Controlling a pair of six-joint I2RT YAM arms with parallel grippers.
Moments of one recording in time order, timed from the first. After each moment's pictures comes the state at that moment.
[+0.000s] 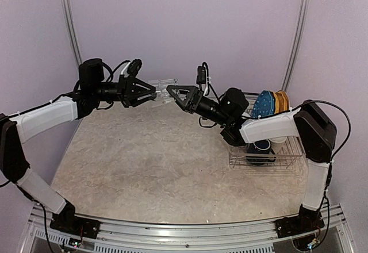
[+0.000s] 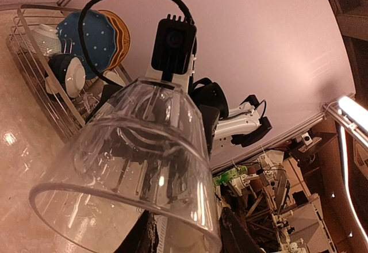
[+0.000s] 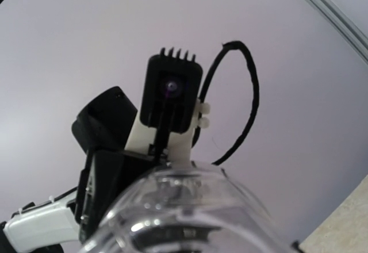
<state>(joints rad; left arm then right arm) -0.41 1.50 1.18 0.23 1.14 -0.89 0.81 1.95 1.24 1.15 -0.45 1.00</state>
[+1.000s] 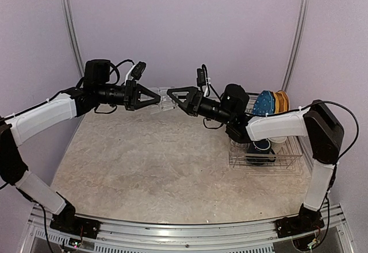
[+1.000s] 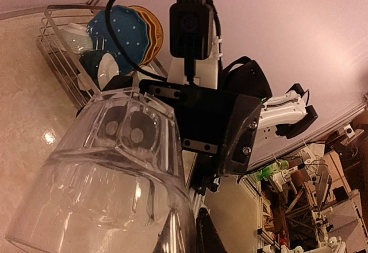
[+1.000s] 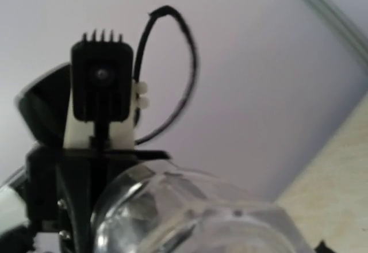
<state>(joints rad) -0.47 1.48 1.24 -0.07 0.98 -0.58 0.79 1.89 1.21 0.96 -0.47 0.95</state>
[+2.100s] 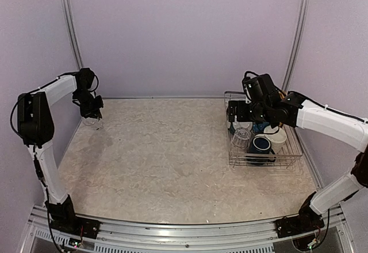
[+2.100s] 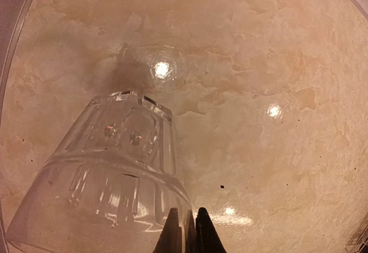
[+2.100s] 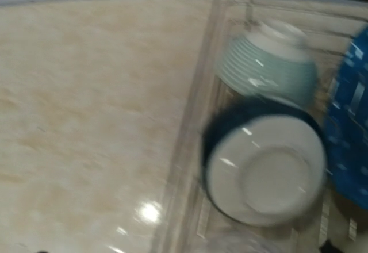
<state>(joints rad) -0.01 1.97 1.74 -0.99 0.08 -0.39 0.69 1.41 1.20 -0.44 0.37 0.42</state>
